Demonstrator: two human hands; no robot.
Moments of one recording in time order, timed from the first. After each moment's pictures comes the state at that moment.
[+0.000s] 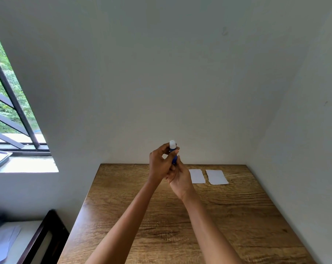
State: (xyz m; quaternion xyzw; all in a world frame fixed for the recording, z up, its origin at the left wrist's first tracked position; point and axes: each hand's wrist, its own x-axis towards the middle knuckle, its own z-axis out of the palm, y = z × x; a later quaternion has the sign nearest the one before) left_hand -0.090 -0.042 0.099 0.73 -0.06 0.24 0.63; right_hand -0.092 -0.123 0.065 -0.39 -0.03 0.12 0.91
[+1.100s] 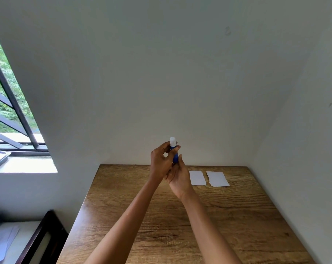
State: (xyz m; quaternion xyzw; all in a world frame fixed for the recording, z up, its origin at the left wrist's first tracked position) left_hand -0.079 -0.044 0.103 0.74 -0.05 0.24 0.63; right_hand -0.084 -0.116 0.068 -0.40 -0.02 0.12 0.91
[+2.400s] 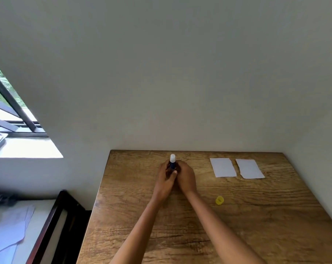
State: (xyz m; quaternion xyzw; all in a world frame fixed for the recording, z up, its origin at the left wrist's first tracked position) left_hand -0.047 0.028 -0.050 0.78 0.06 0.04 0.62; right_hand -0.012 -0.061 -0.061 -0.90 -0.05 -0.05 0.43
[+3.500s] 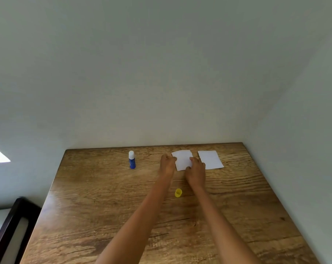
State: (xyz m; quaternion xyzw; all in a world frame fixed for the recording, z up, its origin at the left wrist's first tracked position) left_hand 0.015 -0.123 -0.042 0.62 0.25 -0.15 0.73; right_hand 0.001 -0.221 -0.062 -0.94 0.15 -0.03 0.31
